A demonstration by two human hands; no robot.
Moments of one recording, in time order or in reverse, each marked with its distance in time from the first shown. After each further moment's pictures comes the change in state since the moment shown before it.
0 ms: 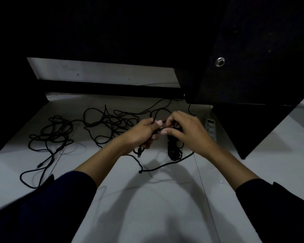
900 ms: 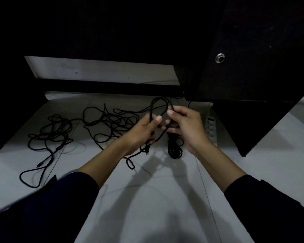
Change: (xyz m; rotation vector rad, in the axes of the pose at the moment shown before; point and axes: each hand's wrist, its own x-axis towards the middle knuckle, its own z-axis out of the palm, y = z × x) left_hand 0.006 -0.013 0.007 -0.101 0.099 0.130; right_hand 0.012 -0.019 0.015 0.815 0.323 0.645
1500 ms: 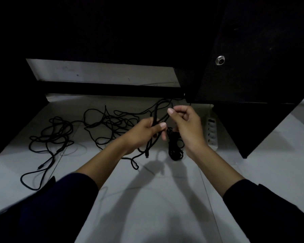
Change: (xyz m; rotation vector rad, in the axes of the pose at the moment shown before) left_hand 0.000 0.007 -0.006 0.290 -0.106 0.119; right_hand 0.000 0.009 0.002 -0.046 0.094 -0.109
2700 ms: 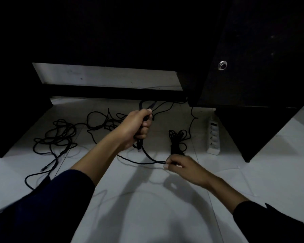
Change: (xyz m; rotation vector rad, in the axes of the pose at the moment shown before) left_hand -0.001 0.019 -0.025 -0.529 0.198 -0.258; right_hand -0.030 0.073 -0.043 -0.623 -0.703 -0.027
